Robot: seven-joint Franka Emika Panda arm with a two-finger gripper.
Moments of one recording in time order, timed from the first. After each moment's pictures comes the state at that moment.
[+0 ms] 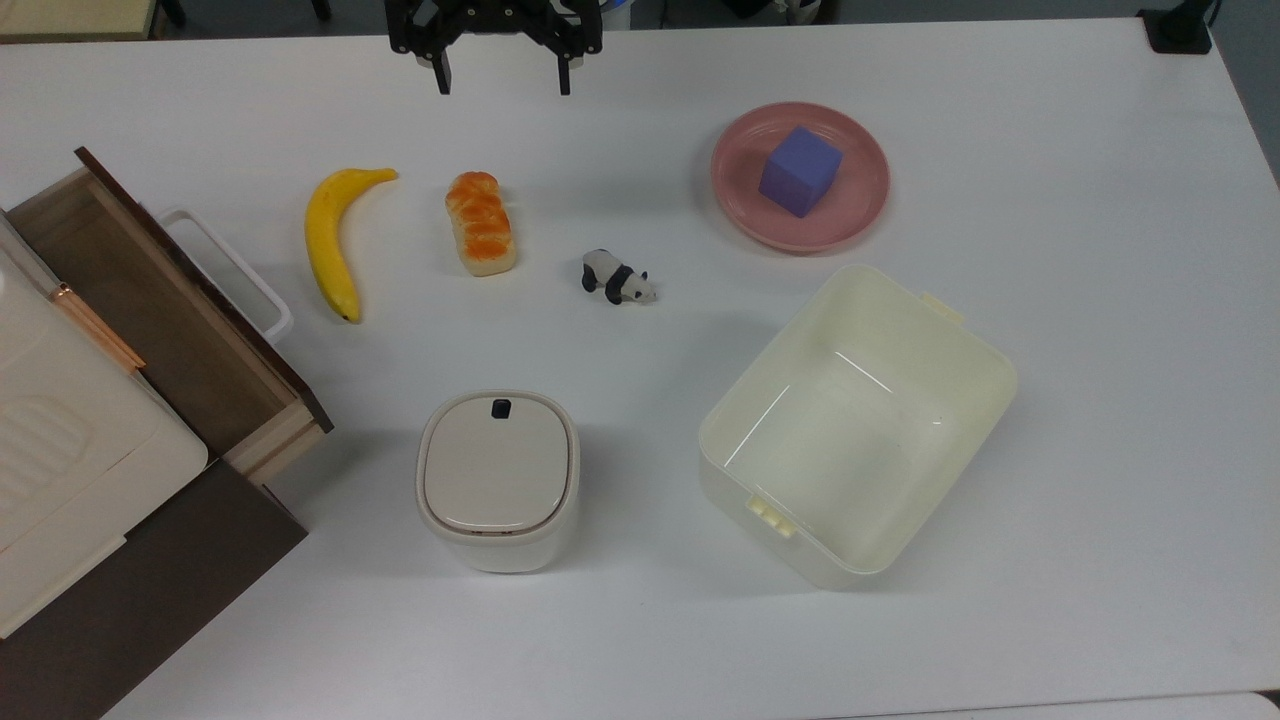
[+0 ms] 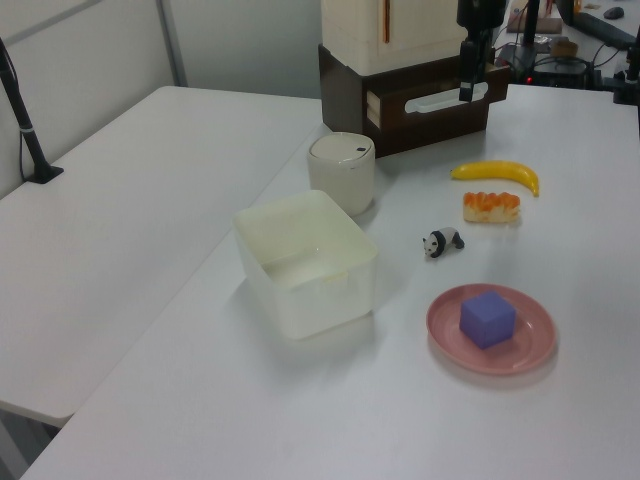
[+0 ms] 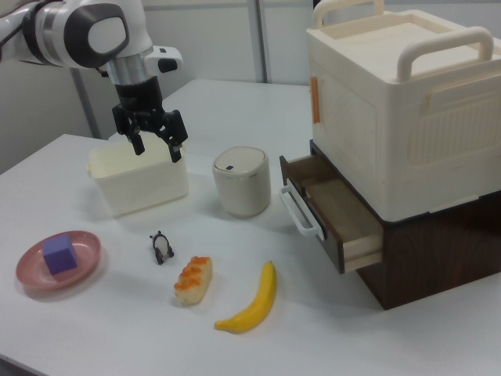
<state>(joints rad) -0.09 0.00 0.07 -1.70 -0.01 1.74 -0.03</state>
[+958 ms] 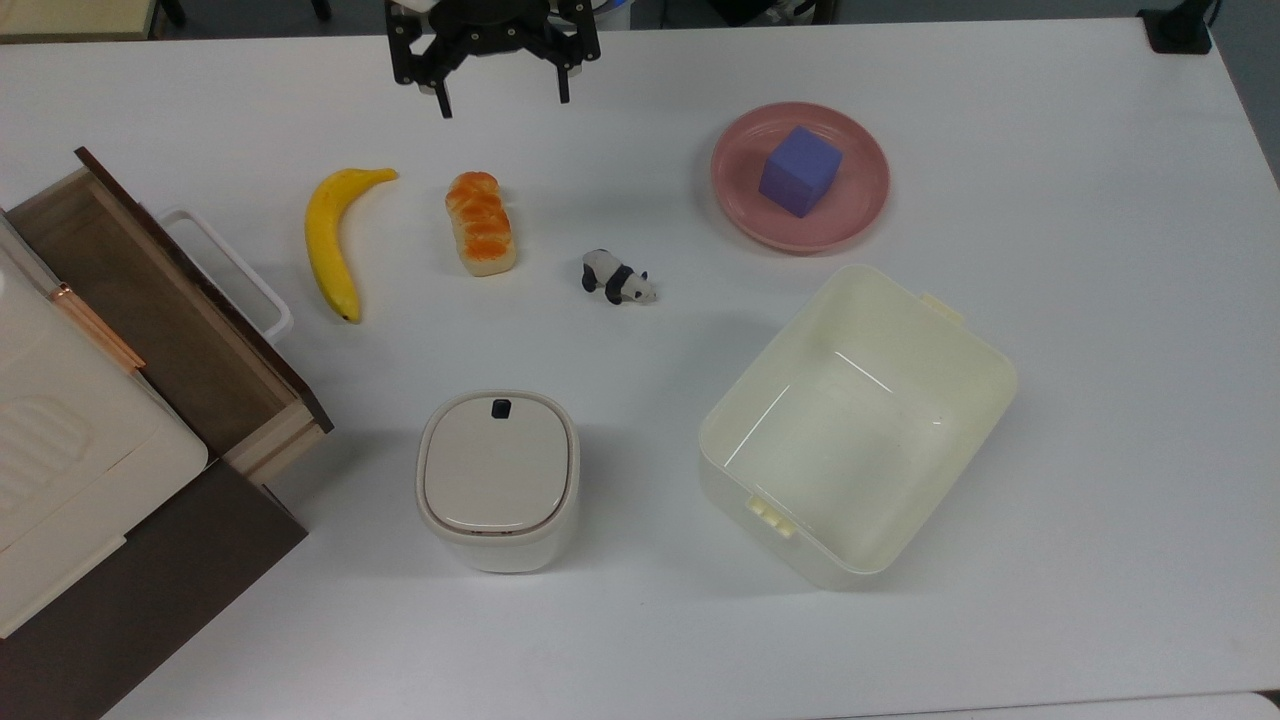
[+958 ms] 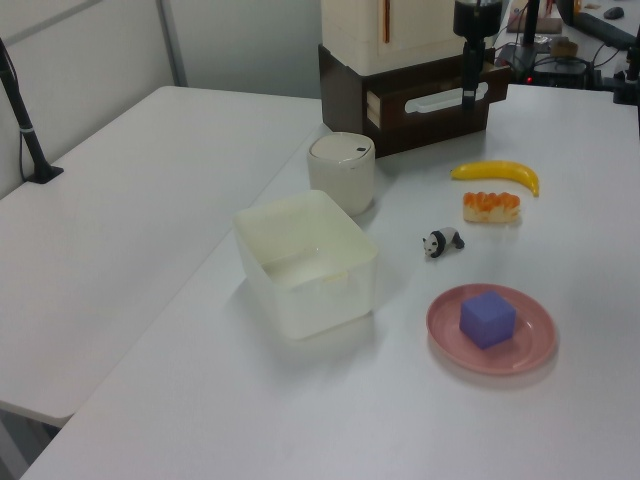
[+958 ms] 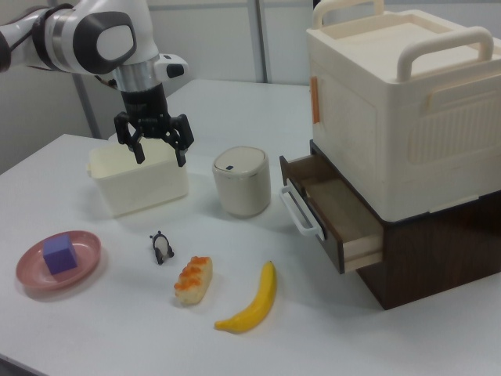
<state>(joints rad) -0.09 0.03 0.07 -1.69 -0.01 1.74 -0.21</state>
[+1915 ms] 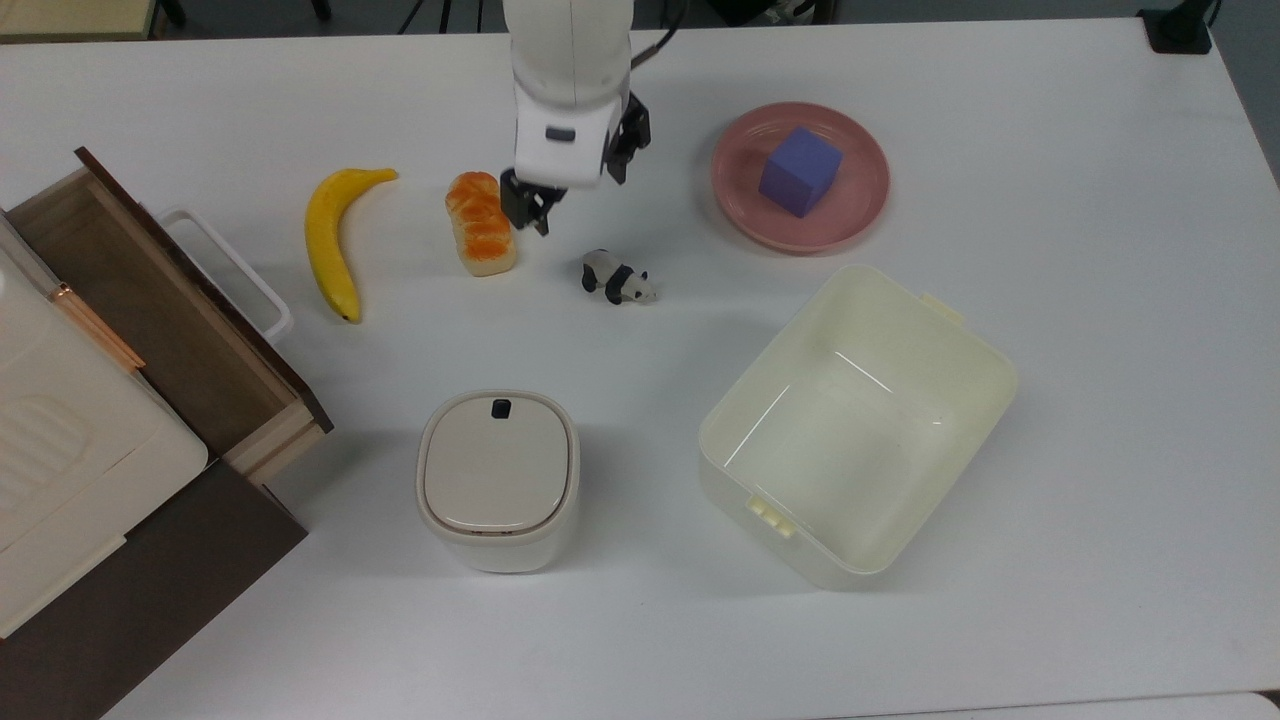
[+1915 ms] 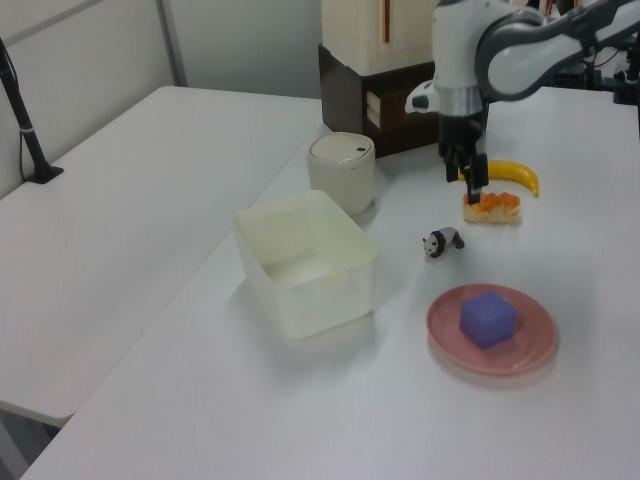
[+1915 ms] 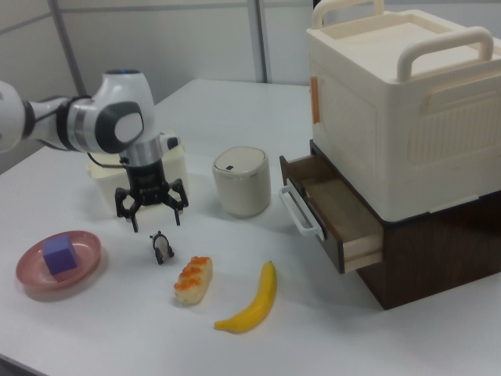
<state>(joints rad) 0.00 0.14 0.09 -1.95 -0.05 2.01 -0.58</state>
